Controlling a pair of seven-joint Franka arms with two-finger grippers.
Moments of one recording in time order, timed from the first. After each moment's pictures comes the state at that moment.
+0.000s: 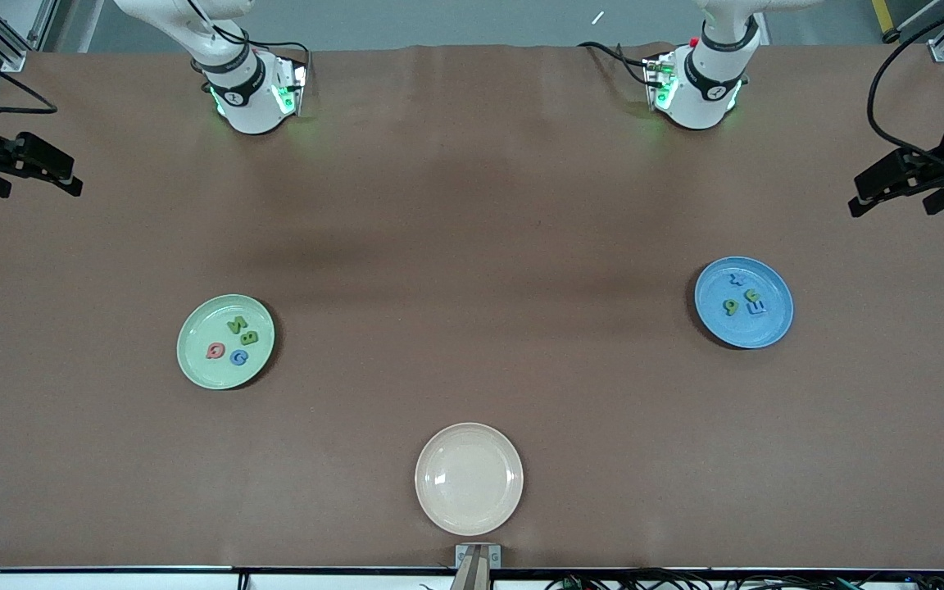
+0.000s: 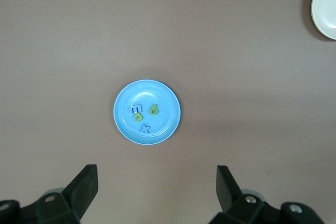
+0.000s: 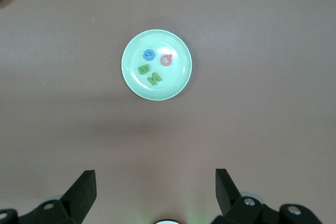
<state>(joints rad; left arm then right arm) 0.05 -0.02 -0.08 -1.52 -0.04 1.54 -0.06 0.01 -0.10 -0.04 -1.65 0.02 1.50 -0.04</state>
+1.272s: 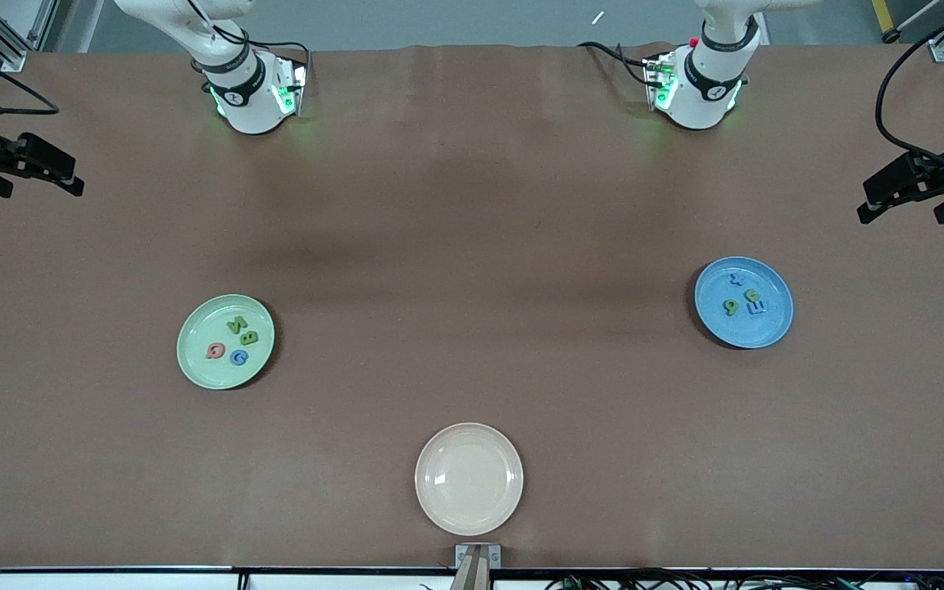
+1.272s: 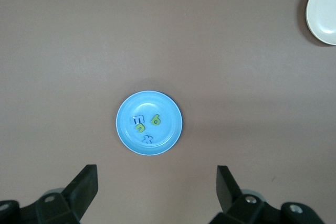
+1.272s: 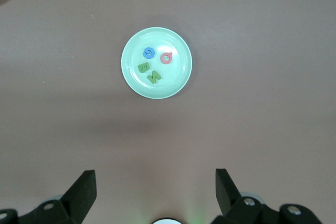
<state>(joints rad) 0.05 0.00 -0.08 -1.51 -0.04 1.58 -0.03 0.01 -0.10 -0.04 -1.65 0.02 1.49 -0.04</state>
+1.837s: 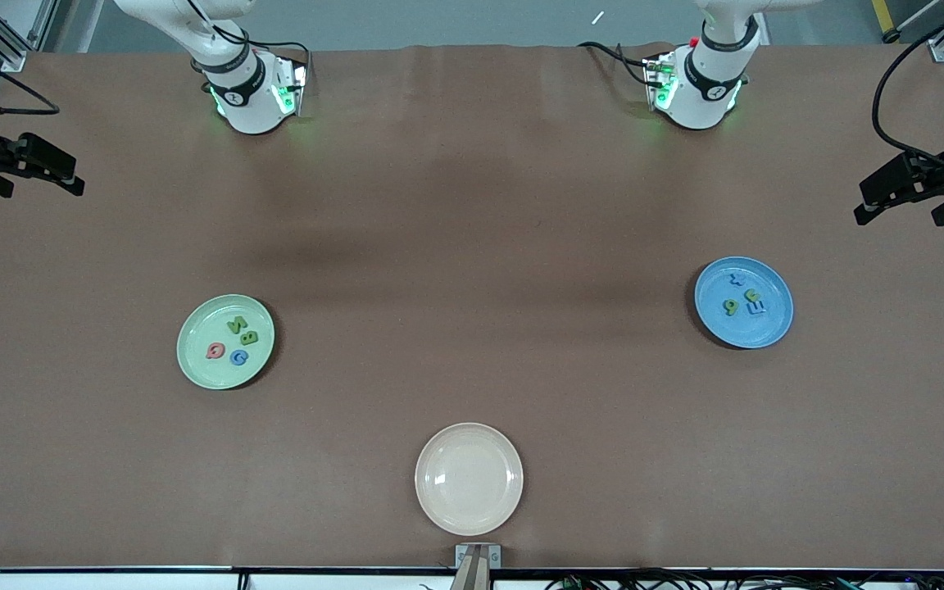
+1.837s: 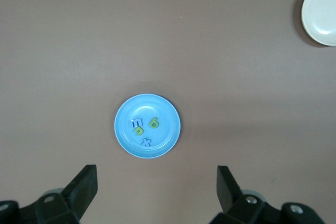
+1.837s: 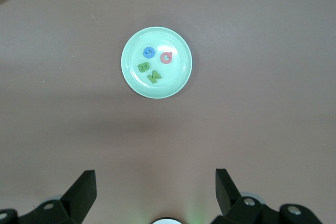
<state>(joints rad) 0.05 0.00 -0.09 -1.51 -0.04 1.59 -0.03 0.01 -0.10 -0.04 -1.66 0.02 1.49 -0.04</state>
